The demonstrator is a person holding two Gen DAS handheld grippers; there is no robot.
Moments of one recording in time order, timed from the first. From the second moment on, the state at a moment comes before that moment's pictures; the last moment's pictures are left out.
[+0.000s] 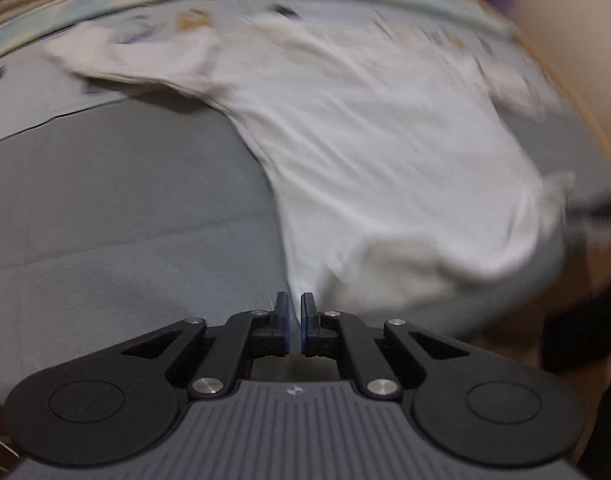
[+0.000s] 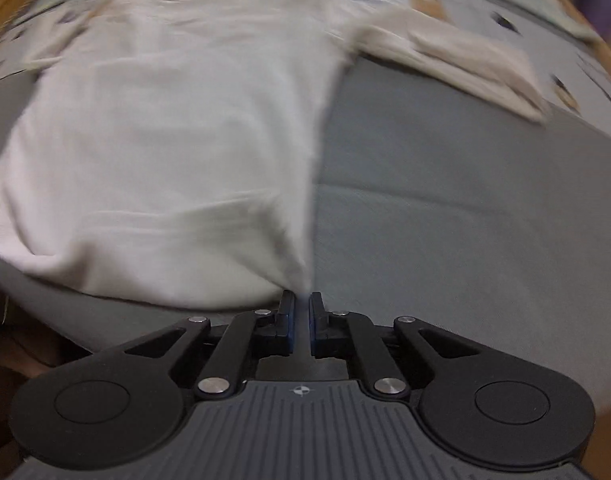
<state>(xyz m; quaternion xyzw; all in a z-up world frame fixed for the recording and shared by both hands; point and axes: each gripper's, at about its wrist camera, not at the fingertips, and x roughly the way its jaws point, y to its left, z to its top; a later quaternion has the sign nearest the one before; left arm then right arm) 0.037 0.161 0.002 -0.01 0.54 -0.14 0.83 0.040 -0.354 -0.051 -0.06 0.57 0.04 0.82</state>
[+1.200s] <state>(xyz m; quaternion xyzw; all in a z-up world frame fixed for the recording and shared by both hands) 0.037 0.130 0.003 0.02 0.59 -0.17 0.79 0.022 -0.389 -0.052 0.08 0.61 0.01 0.79</state>
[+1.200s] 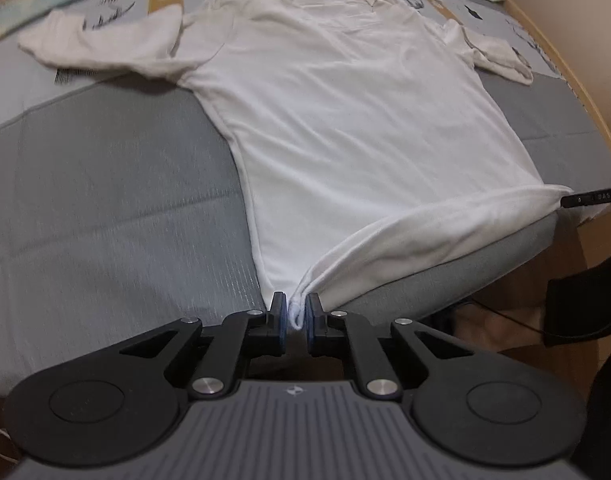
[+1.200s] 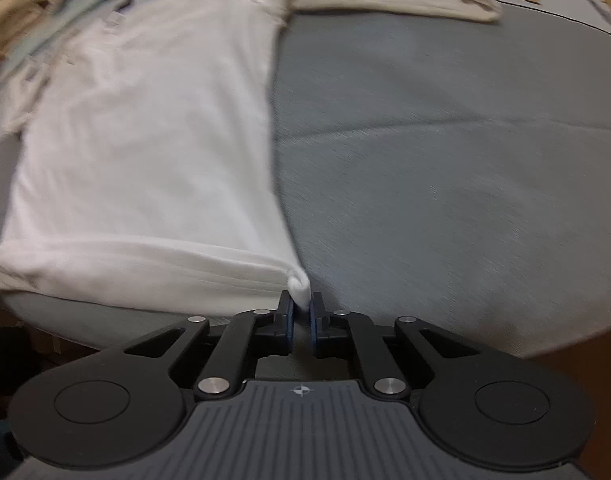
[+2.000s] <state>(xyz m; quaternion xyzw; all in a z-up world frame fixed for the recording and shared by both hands) 0.066 0.096 -0.049 -0.01 0.65 -0.20 0.73 0.050 -0.317 -0.063 0.02 0.63 0.10 0.77</state>
